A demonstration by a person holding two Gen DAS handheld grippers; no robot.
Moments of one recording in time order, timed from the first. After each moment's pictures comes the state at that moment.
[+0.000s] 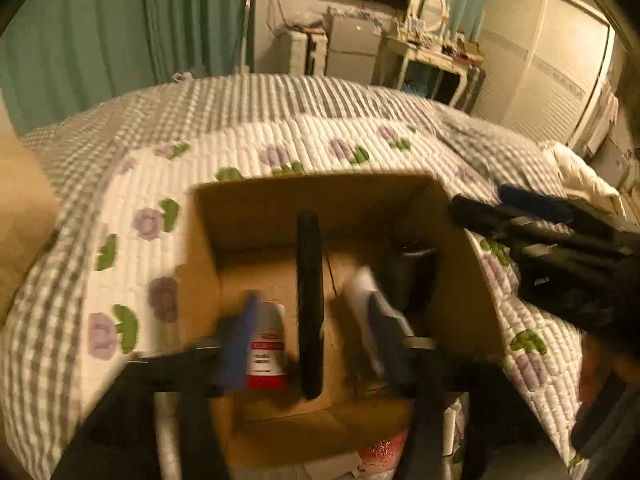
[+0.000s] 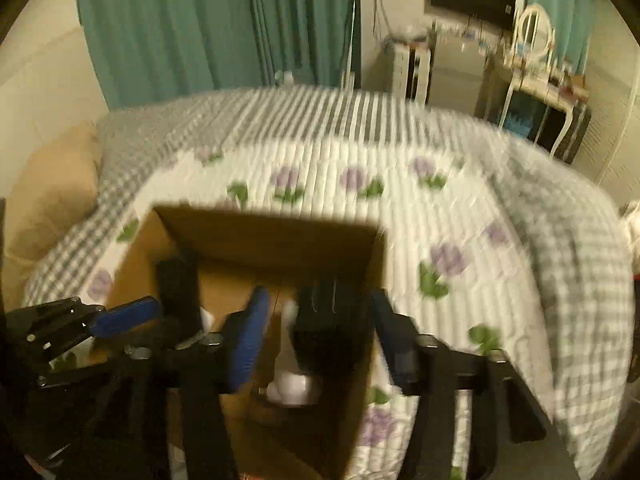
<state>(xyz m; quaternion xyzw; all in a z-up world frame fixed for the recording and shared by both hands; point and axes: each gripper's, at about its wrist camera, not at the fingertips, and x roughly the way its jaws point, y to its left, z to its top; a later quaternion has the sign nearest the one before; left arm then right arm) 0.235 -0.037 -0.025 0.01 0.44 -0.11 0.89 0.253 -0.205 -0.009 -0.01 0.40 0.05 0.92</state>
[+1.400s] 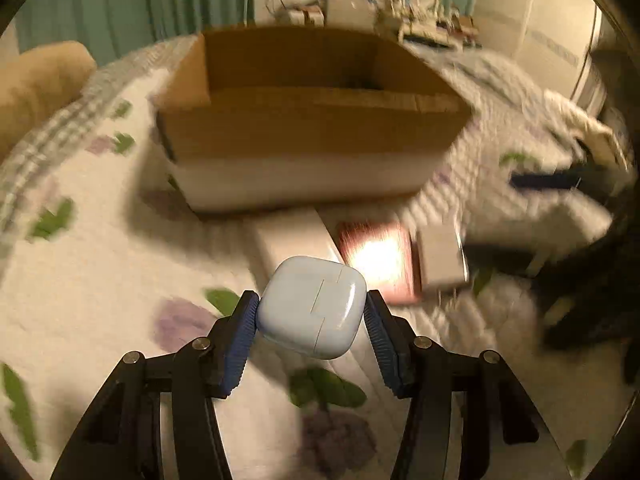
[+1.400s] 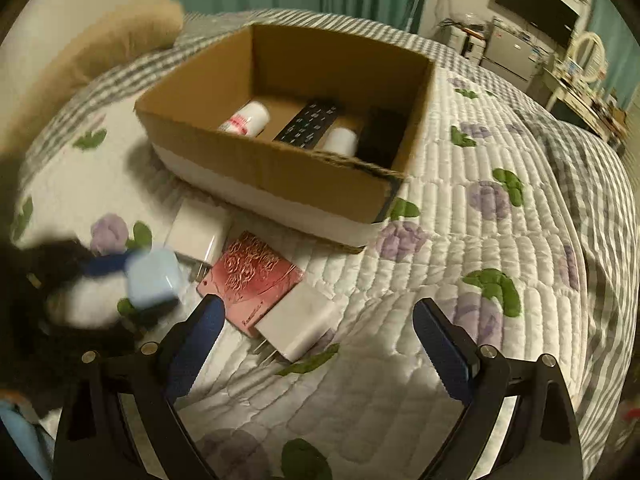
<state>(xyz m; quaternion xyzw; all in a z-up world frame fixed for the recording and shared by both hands) 0.082 -0.040 -0.114 0.03 0.46 -0.11 0.88 0.115 -0.189 -0.118 -0.12 0.49 0.14 0.85</state>
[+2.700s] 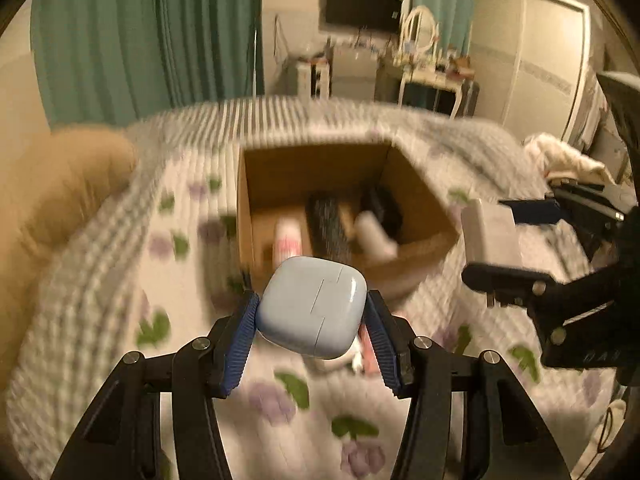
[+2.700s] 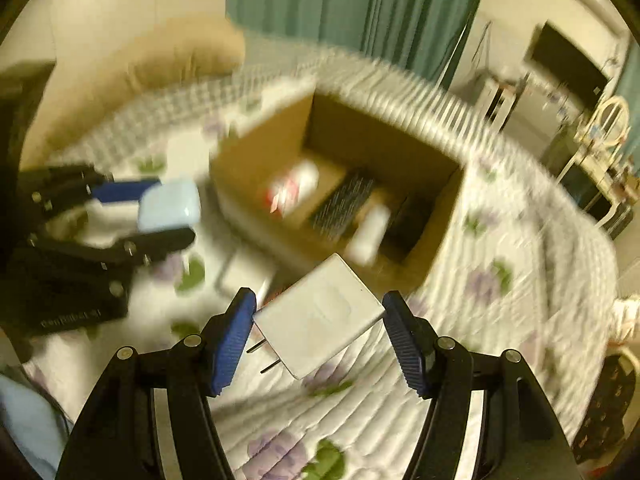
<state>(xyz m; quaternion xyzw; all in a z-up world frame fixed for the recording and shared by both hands) 0.094 -0.017 -0.004 0.04 0.38 -0.10 0.92 0.102 -0.173 -0.008 -0.15 0.39 0.18 0.89</state>
